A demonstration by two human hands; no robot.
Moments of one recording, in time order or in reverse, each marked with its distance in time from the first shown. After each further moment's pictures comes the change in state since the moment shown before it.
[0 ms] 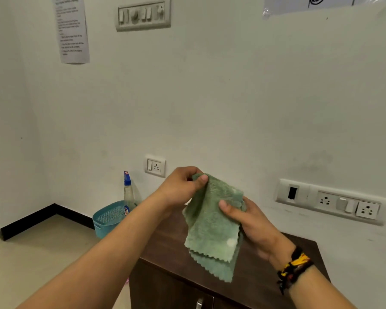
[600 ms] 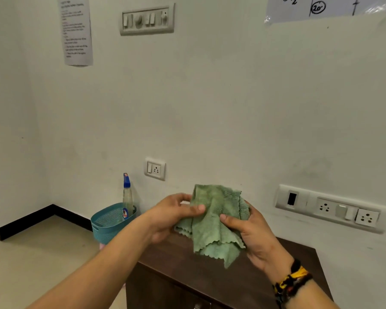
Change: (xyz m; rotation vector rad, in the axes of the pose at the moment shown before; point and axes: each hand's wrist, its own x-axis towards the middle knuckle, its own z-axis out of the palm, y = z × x) left_hand -0.031 -0.027 0.001 -0.547 -0.198 -0.387; right_hand 0.001 0.009 0.002 0.122 0.179 0.009
